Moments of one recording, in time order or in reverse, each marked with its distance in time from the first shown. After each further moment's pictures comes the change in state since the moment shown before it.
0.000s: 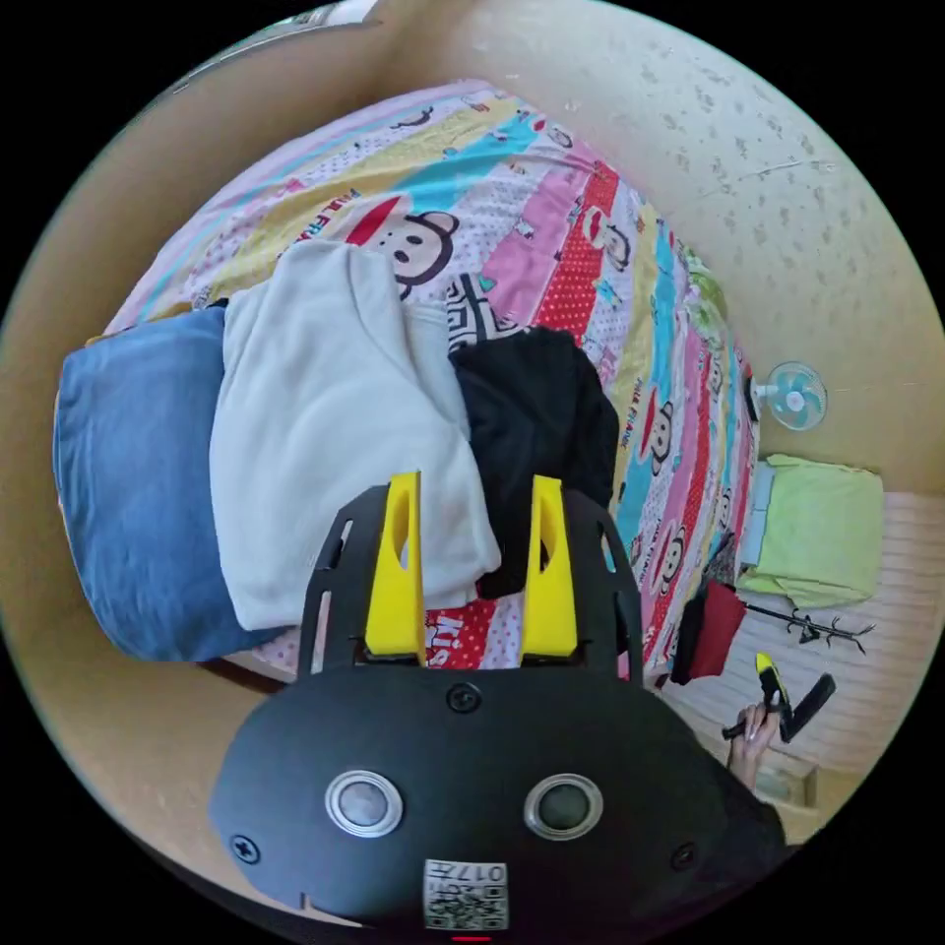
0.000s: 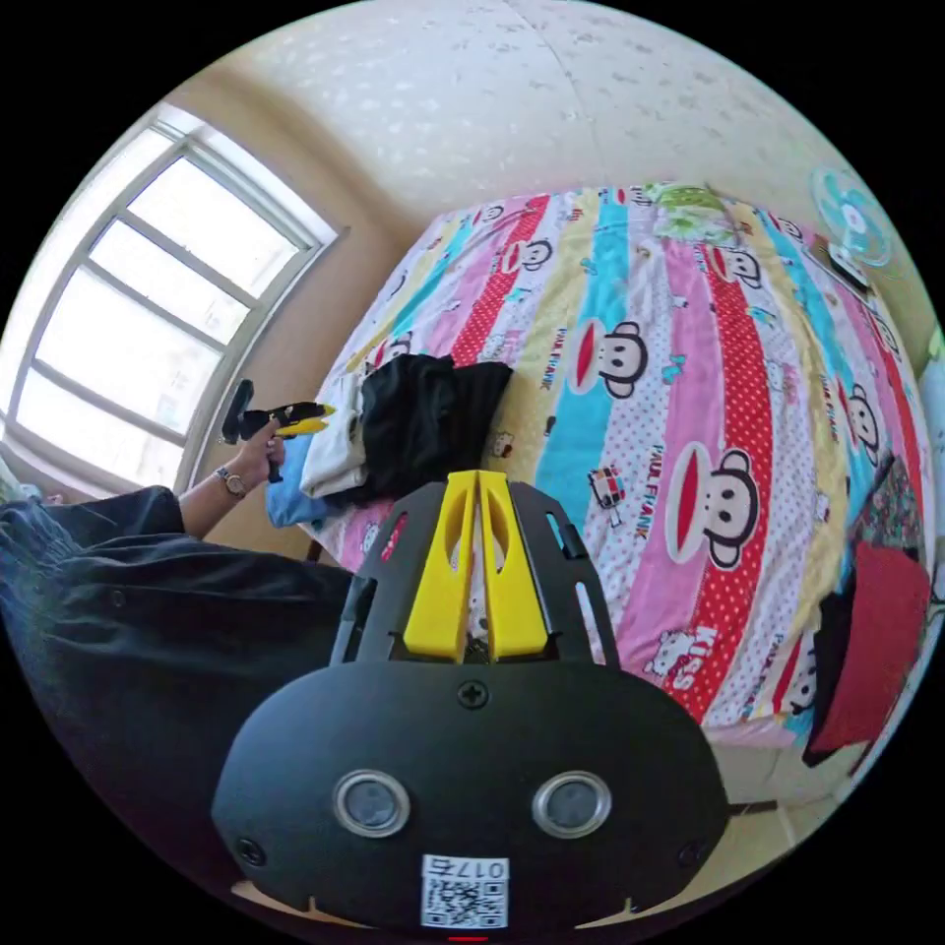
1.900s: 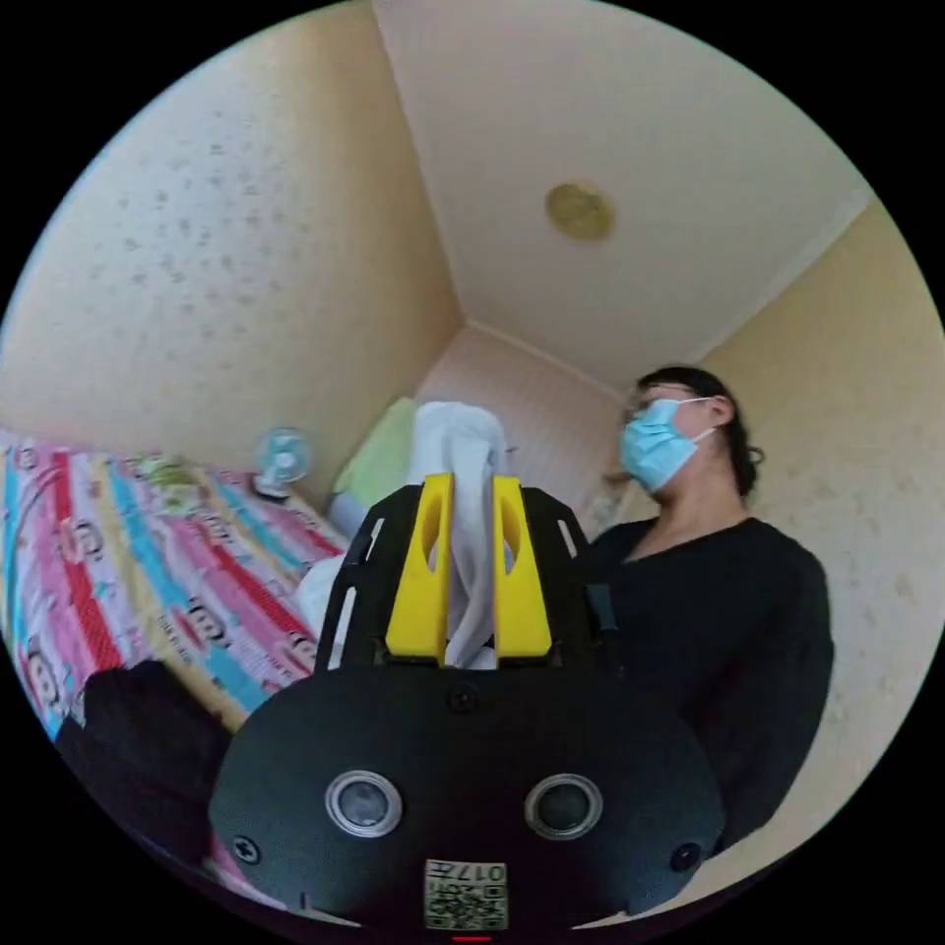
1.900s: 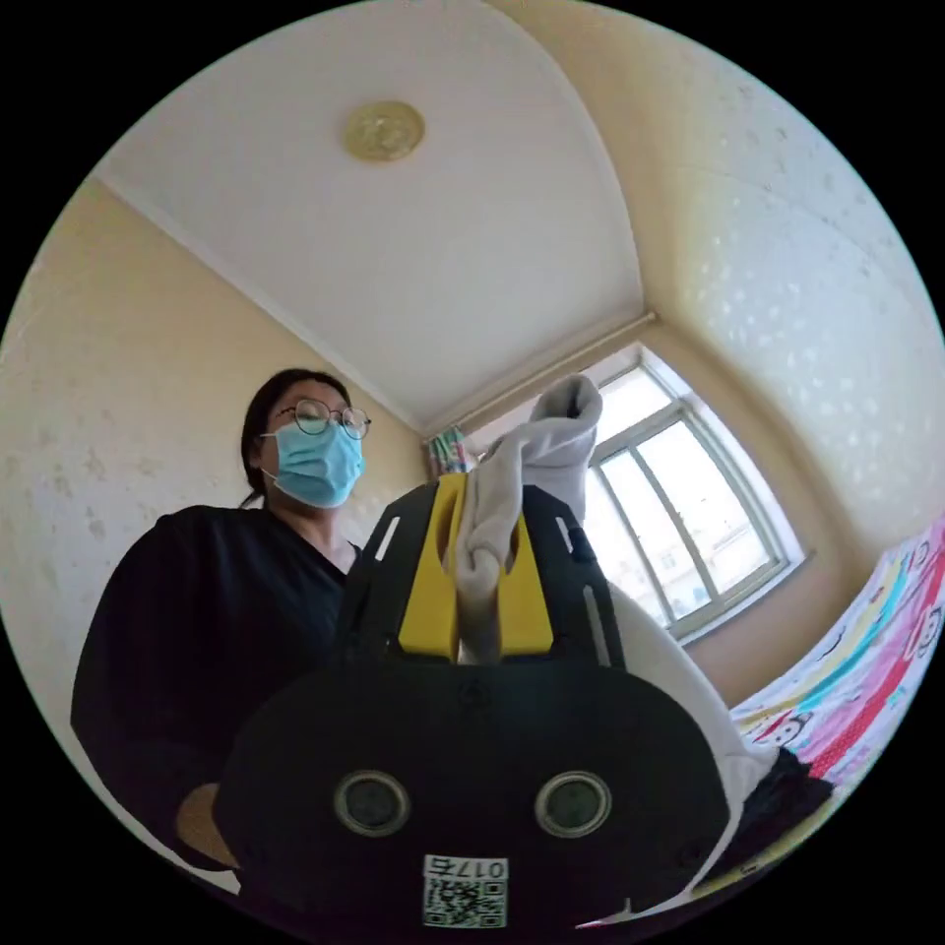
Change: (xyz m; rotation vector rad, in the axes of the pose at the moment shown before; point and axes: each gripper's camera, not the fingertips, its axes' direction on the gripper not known) left arm 0.115 0.515 -0.177 0.526 1.002 0.986; right arm -0.029 -0.118 -0.022 0.851 -1.339 -0.756
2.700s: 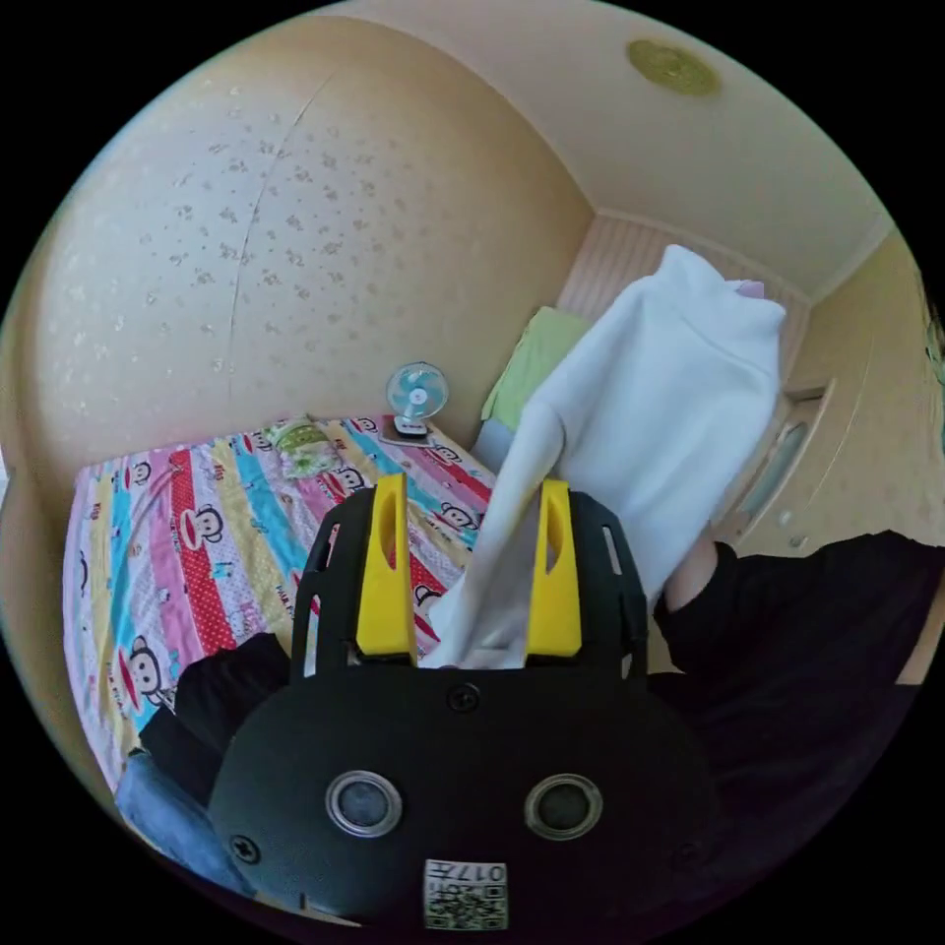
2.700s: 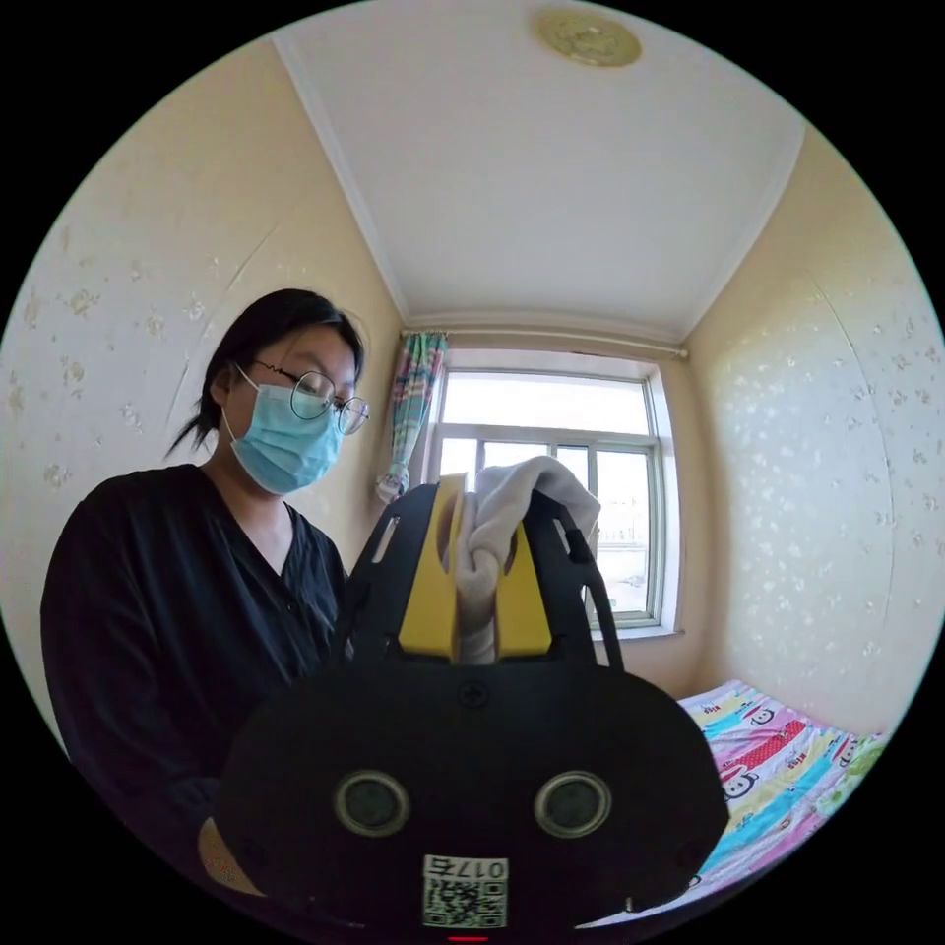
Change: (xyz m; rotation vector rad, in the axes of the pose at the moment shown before) left arm -0.024 0.003 0.346 -0.282 -0.372 0.166; right arm -0.010 -0.105 0.092 -0.234 0.147 -0.344
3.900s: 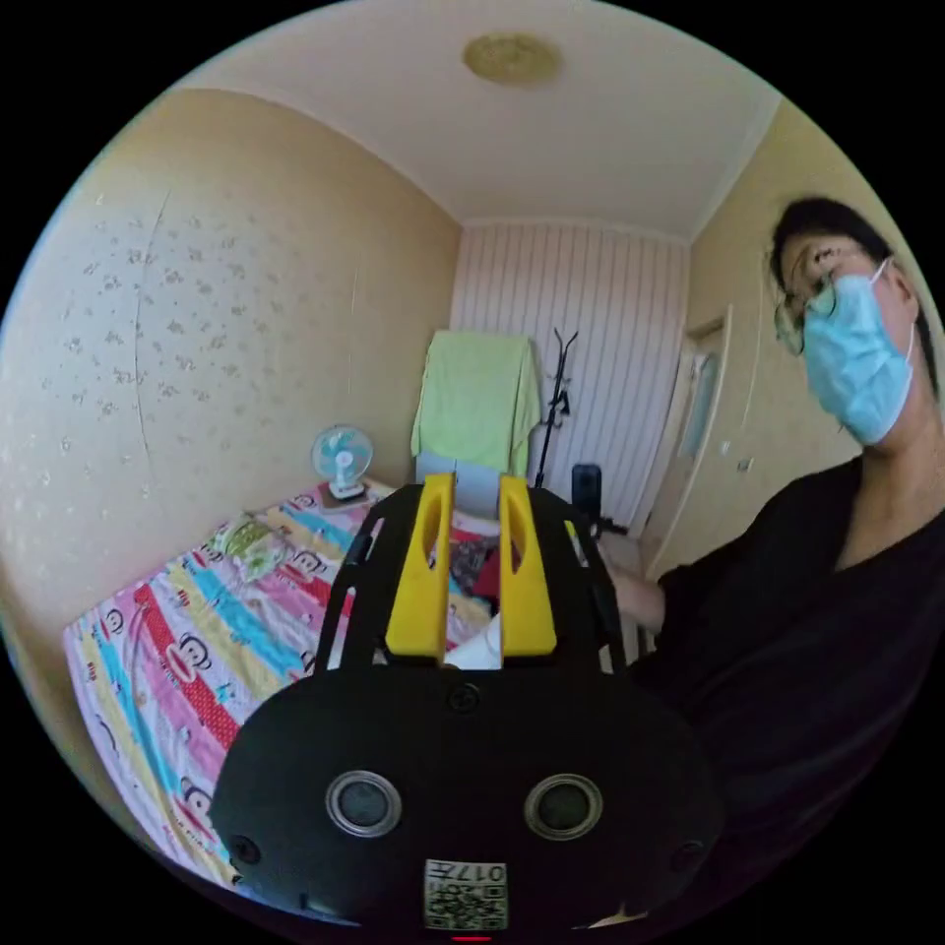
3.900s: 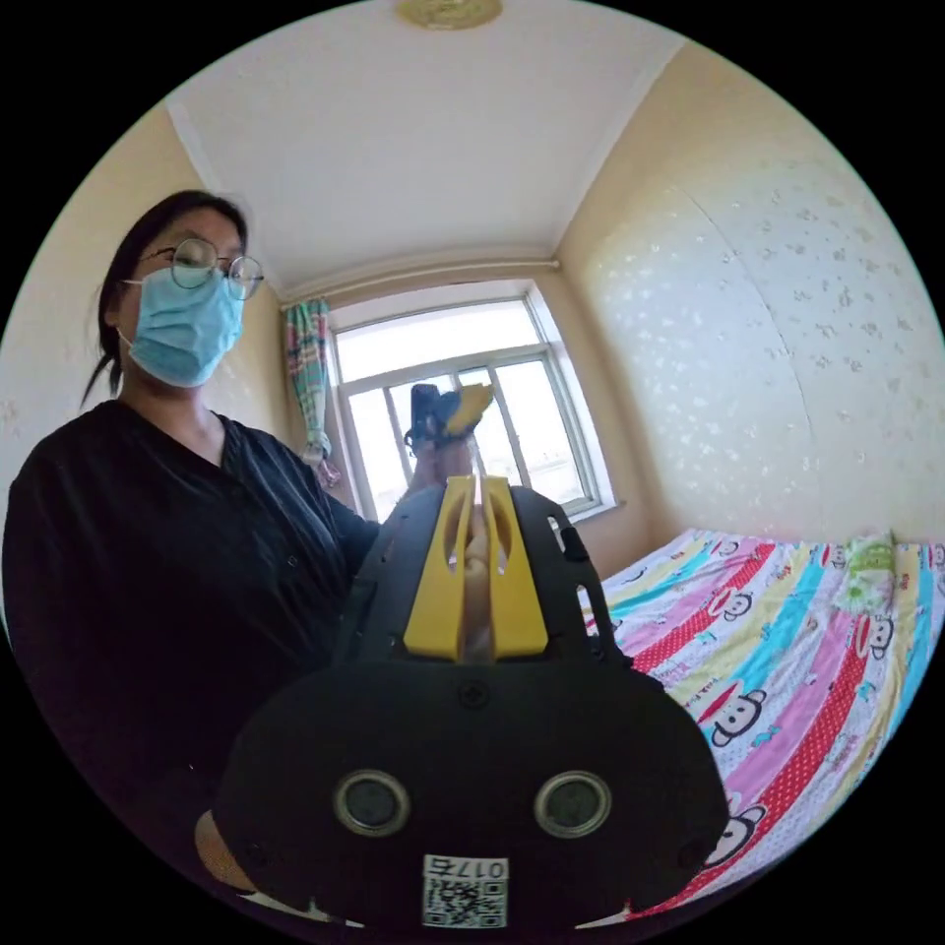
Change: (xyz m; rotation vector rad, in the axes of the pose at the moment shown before) left arm 0.006 -0.013 0.009 -0.003 0.128 0.330; right arm -0.014 0.095 -0.025 -0.139 0.193 0.241
